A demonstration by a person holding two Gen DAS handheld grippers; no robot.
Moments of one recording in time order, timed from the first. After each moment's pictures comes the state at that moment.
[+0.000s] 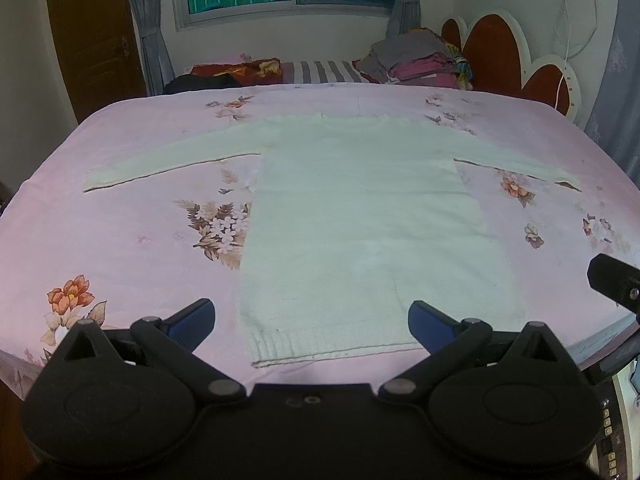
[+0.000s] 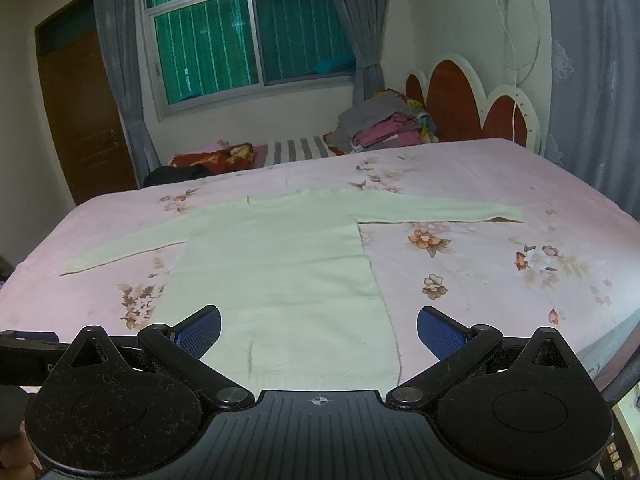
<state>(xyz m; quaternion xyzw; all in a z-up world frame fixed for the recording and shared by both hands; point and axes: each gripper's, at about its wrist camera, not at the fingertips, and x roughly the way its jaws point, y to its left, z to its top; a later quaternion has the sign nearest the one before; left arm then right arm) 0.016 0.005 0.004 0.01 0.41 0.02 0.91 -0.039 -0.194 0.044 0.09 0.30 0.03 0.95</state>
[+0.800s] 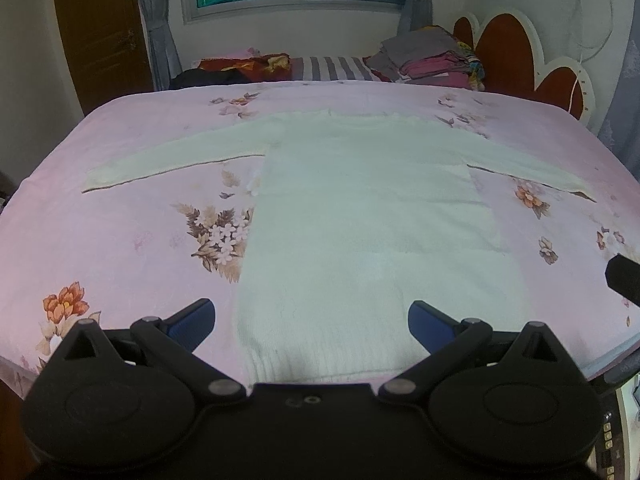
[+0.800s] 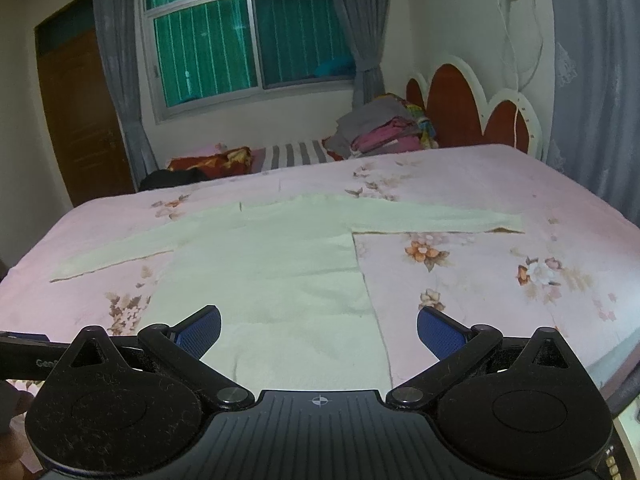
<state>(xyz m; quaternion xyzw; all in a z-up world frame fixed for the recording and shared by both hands) 0.049 0.001 0.000 0.00 0.41 0.04 0.91 -0.007 -0.213 0.039 0.08 0.29 0.03 0.95</state>
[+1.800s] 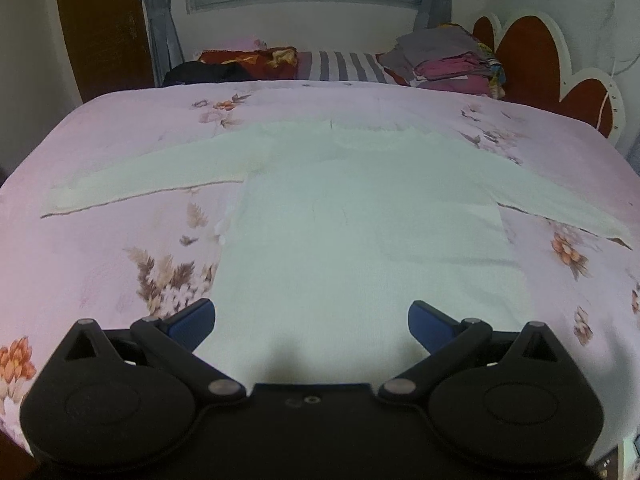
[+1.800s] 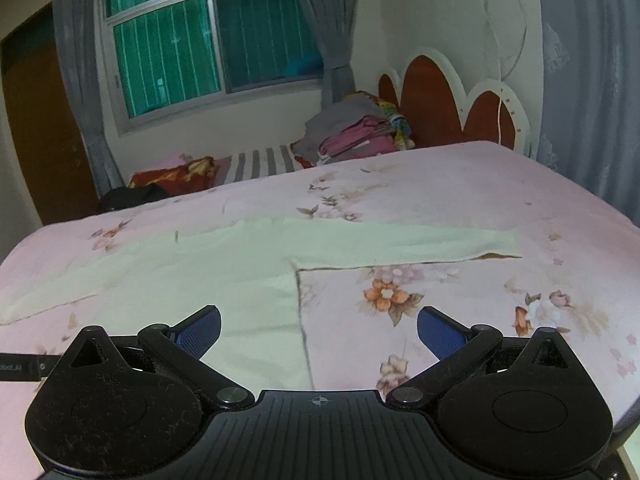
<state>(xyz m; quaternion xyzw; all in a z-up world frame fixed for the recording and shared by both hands) 0.185 -0.014 -0.030 -0.02 0.42 0.06 0.91 0.135 -0.295 -0.001 0.10 0.29 0.00 0.95</state>
